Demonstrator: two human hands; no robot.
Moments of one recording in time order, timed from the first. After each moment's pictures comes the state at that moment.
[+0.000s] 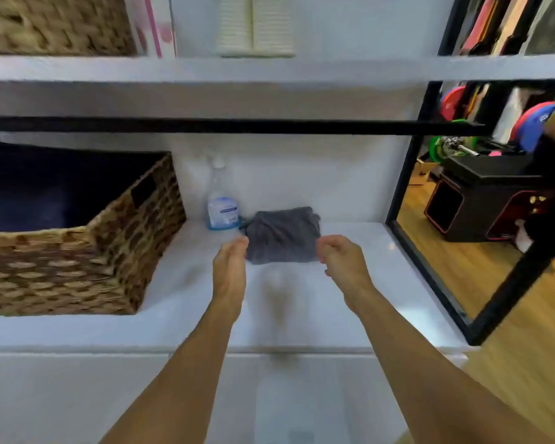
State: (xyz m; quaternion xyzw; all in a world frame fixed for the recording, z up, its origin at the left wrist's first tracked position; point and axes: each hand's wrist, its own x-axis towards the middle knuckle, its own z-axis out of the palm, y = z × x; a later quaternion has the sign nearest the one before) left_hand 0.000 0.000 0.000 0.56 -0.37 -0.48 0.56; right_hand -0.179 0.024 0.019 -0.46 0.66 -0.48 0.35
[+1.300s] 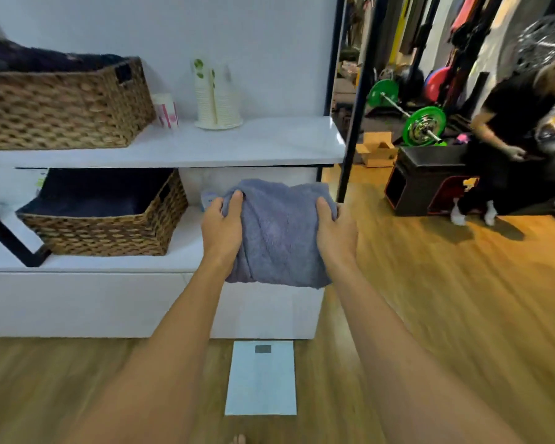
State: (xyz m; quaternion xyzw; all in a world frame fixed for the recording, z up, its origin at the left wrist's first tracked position) left_hand -0.108 0.331 0.297 0.54 -0.48 -0.34 0.59; right_hand -0.279 0.356 0.293 -0.42 0.64 -0.58 0.28
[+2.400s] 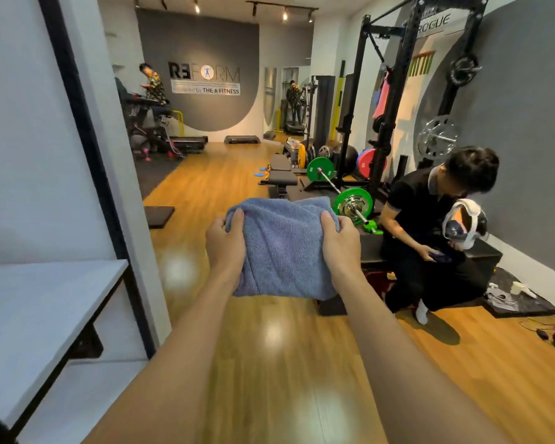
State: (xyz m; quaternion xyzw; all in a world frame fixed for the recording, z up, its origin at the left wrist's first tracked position) left_hand -0.690 -0.038 0.423 0.48 -0.47 -0.38 0.64; right_hand -0.861 0.001 0.433 -0.43 0.62 -0.62 0.22
